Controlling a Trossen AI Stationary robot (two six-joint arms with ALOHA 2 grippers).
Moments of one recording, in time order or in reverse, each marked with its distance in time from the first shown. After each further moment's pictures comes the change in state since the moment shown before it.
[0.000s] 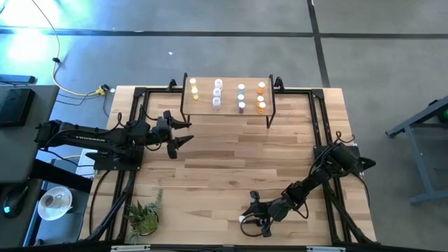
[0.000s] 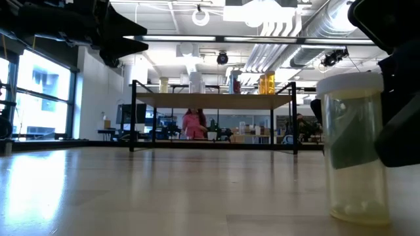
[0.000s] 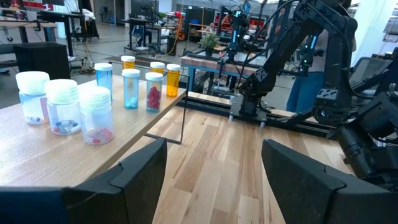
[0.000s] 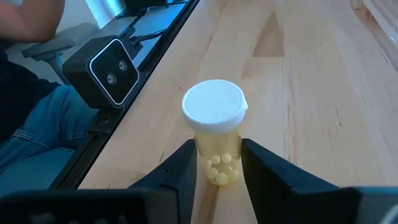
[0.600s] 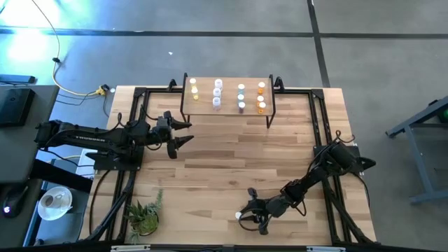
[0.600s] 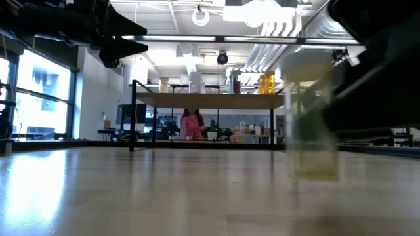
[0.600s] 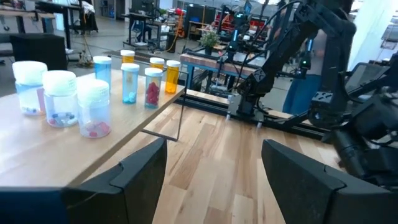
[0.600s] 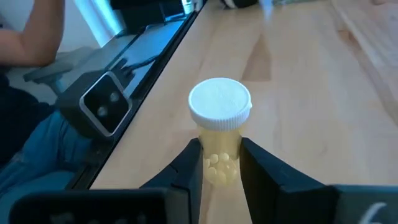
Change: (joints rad) left arm 0.000 0.000 0.000 -0.008 0.002 -0.043; right arm -0.036 0.000 0.000 0.063 -0.001 -0.002
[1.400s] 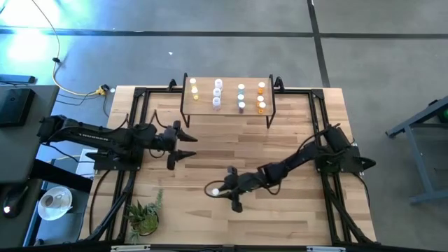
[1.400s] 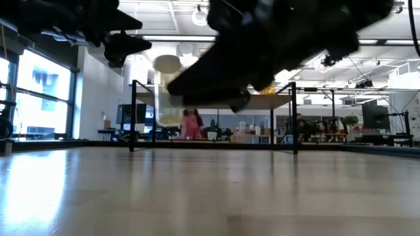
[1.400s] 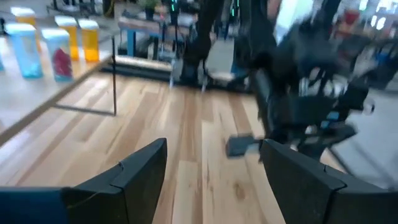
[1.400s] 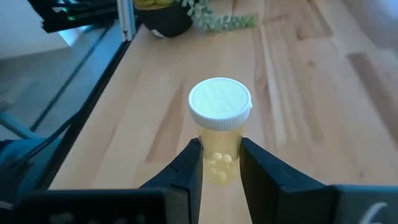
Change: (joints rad) left arm -0.069 0.094 0.057 -0.066 0.201 0.005; right arm -0.306 -0.059 0.242 -0.381 -0.230 -0.020
